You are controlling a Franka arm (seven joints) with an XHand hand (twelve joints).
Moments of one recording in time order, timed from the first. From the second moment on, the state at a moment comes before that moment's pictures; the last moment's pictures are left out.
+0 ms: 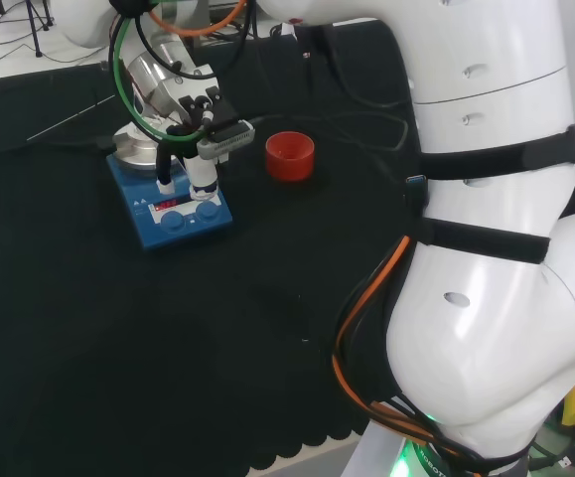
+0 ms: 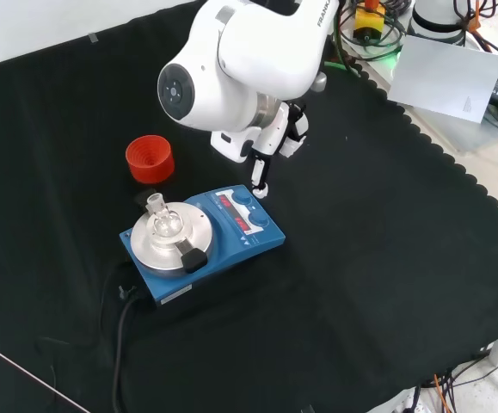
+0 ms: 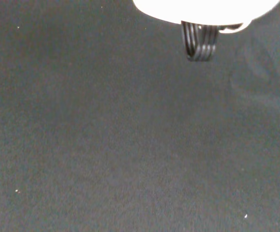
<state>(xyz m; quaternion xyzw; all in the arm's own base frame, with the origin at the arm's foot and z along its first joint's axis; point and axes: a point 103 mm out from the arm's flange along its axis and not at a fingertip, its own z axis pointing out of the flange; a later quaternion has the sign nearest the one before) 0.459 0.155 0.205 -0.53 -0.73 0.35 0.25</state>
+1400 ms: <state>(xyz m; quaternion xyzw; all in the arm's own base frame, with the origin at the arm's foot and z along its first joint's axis) 0.471 0.151 0.178 -0.53 -0.73 0.36 0.25</state>
